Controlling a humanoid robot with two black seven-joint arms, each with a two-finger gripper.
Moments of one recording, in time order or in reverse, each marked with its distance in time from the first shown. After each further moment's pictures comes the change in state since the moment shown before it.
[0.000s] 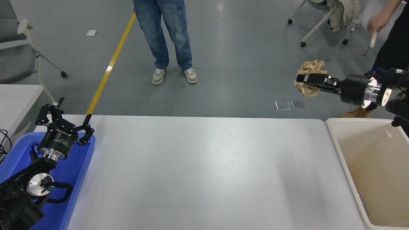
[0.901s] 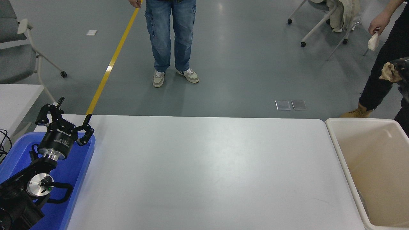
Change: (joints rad) left arm 0.000 0.000 0.000 0.000 0.000 0.000 0.000; right arm -0.281 0.051 0.592 -0.415 0.227 0.001 -0.503
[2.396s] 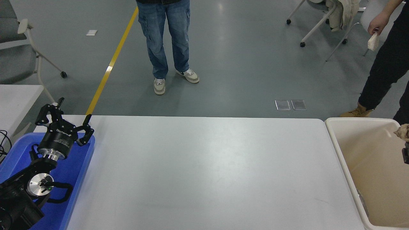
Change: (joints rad) left arm 0.000 0.000 0.000 0.000 0.000 0.000 0.000; right arm -0.358 0.092 0.279 -0.073 0.202 -0.057 -0.047
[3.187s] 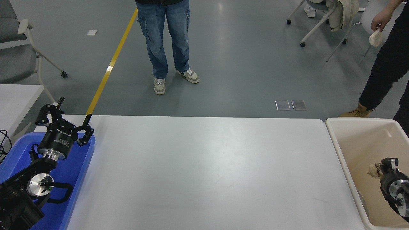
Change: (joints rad) left arm 0.000 -0.001 0.000 0.000 0.000 0.000 0.000; right arm -0.091 0.108 -0.115 -0.001 -0.110 -0.032 -0.080
